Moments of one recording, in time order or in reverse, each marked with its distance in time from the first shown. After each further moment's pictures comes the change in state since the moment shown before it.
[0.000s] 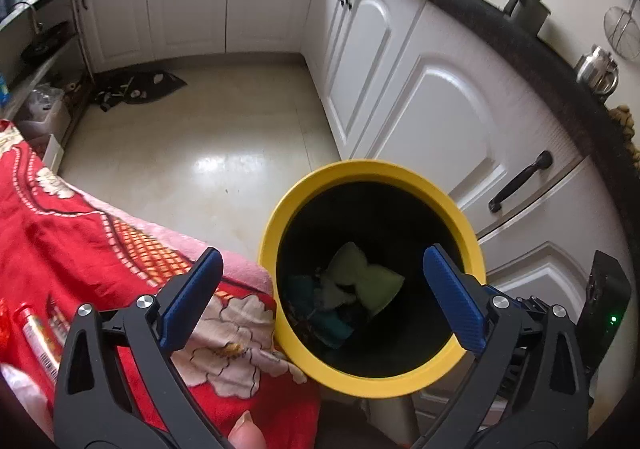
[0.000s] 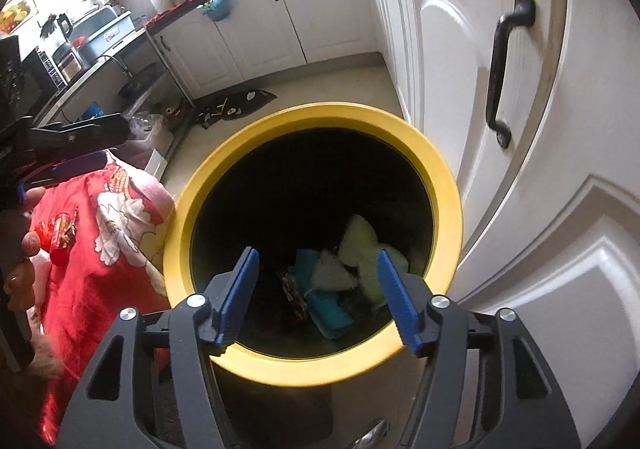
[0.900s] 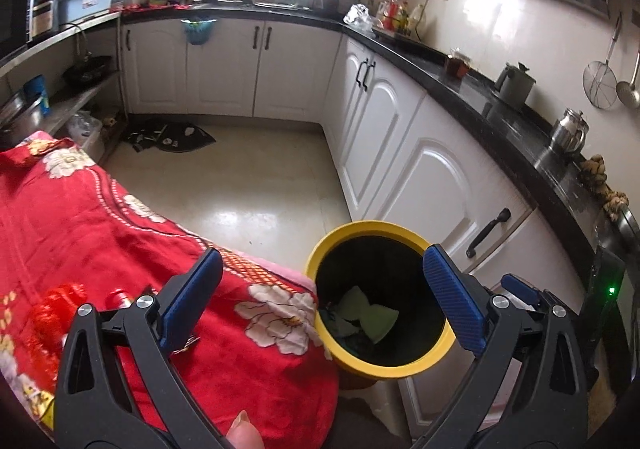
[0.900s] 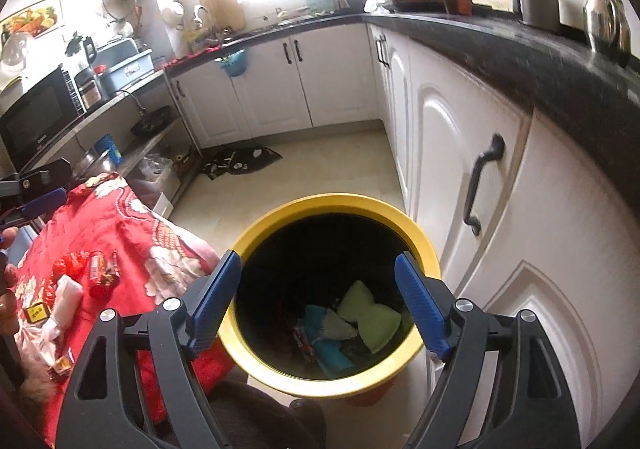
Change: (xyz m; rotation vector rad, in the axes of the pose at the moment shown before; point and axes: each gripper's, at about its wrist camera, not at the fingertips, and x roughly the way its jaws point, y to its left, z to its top) left arm -0.127 0.027 -0.019 -0.056 -0.248 0.038; right arm -0.081 0.039 0.021 -0.060 -0.220 -0.025
